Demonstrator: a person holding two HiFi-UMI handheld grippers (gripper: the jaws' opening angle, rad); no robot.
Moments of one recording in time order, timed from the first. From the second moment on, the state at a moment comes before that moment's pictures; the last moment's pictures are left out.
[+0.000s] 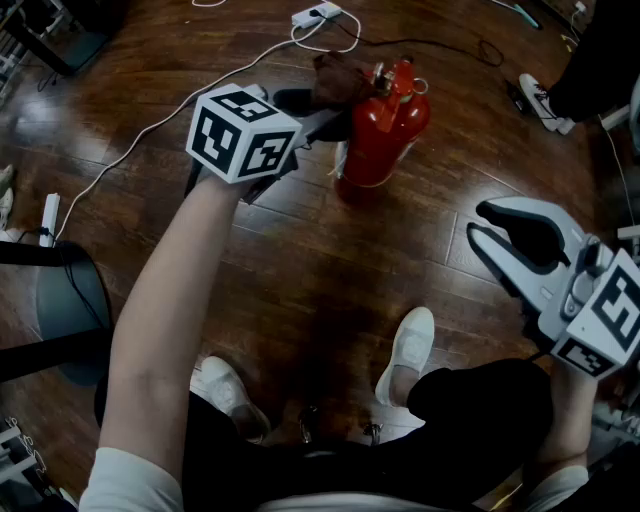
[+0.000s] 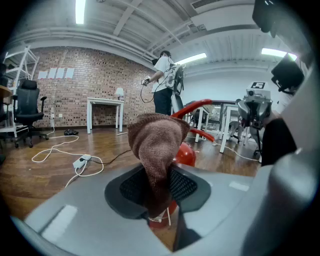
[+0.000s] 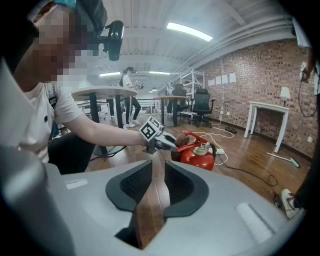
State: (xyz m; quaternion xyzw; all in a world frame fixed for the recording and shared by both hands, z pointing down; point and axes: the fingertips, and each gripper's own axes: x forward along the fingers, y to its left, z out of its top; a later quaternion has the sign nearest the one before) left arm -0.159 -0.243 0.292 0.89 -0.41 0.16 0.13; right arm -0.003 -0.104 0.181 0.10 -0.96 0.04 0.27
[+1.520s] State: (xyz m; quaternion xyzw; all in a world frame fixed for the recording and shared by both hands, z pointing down) left arm -0.112 -0.205 0.558 0.84 -0.41 0.29 0.23; right arm -0.041 -0.107 0.447 -0.10 -0.83 0.13 0.53
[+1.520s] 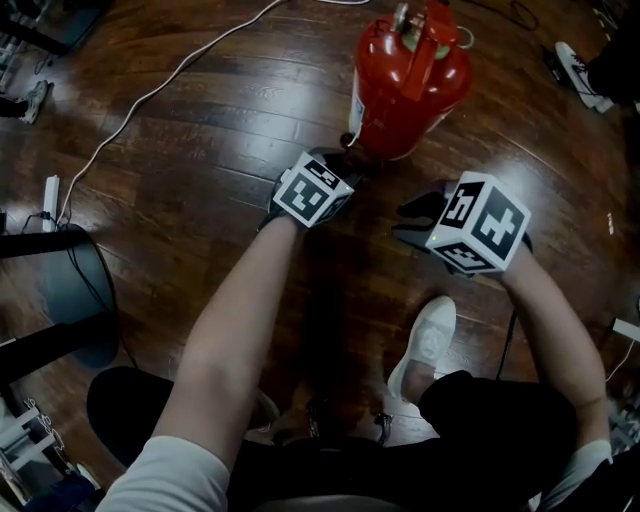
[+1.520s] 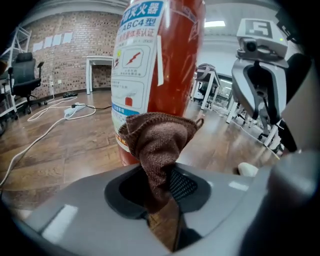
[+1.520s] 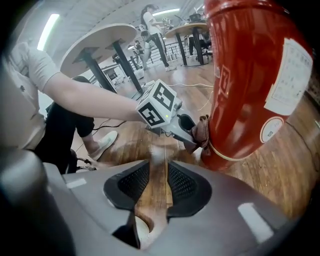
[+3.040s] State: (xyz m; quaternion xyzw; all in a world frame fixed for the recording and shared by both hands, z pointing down) left arm -0.060 -0.195 0.547 0.78 -0.53 0.23 0.24; right arm 0.017 -0.081 0.494 -0.10 -0.82 0.18 0.54
